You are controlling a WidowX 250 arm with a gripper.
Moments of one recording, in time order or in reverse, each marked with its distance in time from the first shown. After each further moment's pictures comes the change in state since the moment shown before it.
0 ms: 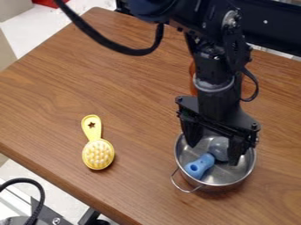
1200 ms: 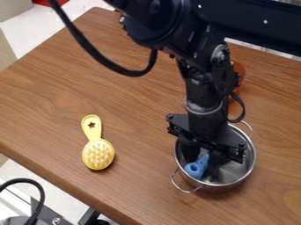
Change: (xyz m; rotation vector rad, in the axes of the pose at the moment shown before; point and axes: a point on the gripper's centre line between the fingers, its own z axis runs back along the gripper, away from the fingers) arm -0.012 0.007 -0.026 0.039 0.004 0.027
